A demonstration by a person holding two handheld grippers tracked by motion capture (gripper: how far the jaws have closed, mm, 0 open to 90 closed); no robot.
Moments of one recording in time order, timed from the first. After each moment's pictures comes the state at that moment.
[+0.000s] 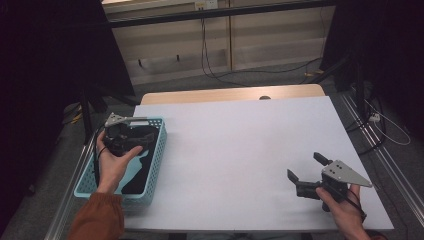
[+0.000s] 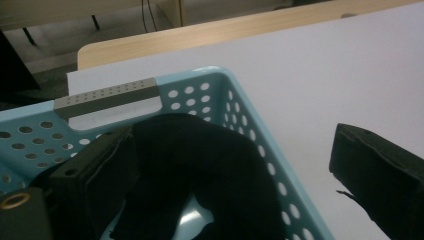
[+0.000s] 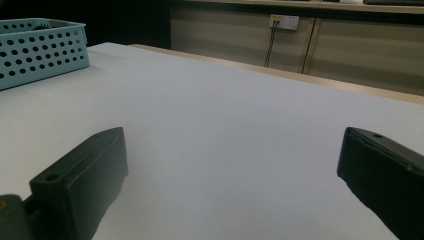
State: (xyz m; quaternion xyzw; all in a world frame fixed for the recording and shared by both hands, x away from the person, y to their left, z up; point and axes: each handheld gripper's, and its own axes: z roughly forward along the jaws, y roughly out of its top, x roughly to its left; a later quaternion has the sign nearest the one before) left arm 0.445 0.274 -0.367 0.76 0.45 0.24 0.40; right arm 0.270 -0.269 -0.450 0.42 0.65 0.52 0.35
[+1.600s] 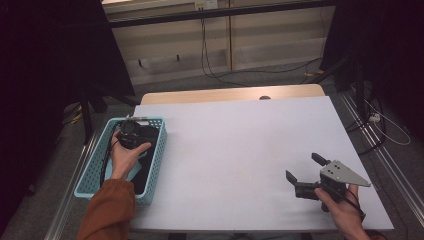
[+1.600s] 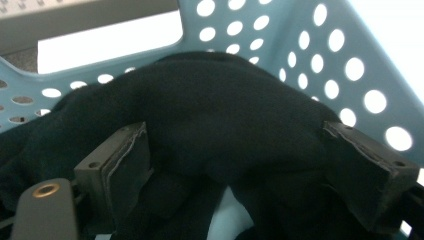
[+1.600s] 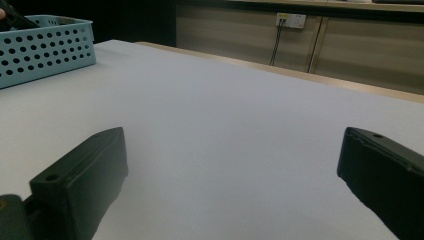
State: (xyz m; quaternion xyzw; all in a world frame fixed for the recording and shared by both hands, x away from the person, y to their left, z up) left arm 0.497 0.268 -0.418 0.80 0.50 0.19 0.29; right arm 0.270 -0.267 -0.450 0.42 0.66 0.52 0.35
